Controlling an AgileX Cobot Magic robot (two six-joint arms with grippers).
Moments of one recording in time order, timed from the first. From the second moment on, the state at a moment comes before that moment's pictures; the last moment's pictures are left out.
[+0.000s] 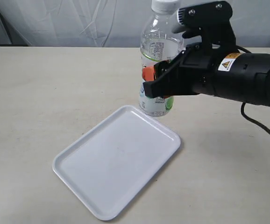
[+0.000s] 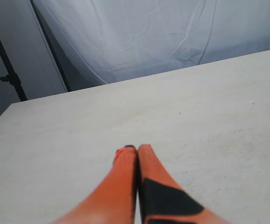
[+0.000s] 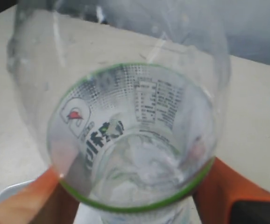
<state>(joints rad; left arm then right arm) -0.04 0.00 0.00 0.05 0.24 0.12 0.80 1.31 -0.74 0.41 -0.01 -0.32</state>
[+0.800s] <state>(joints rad) -0.04 0.00 0.00 0.05 0.24 0.12 0.84 1.27 -0.72 0.42 0.28 -0.37</state>
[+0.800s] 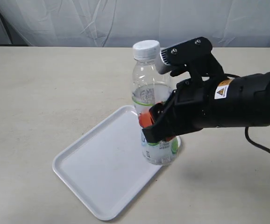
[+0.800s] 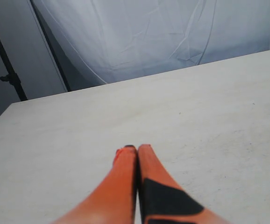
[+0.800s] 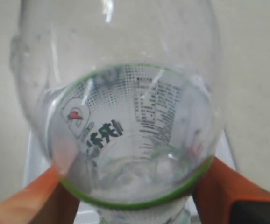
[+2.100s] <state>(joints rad) -0.04 0.00 0.00 0.05 0.24 0.12 0.73 1.19 -0.74 -0.04 0.05 0.16</state>
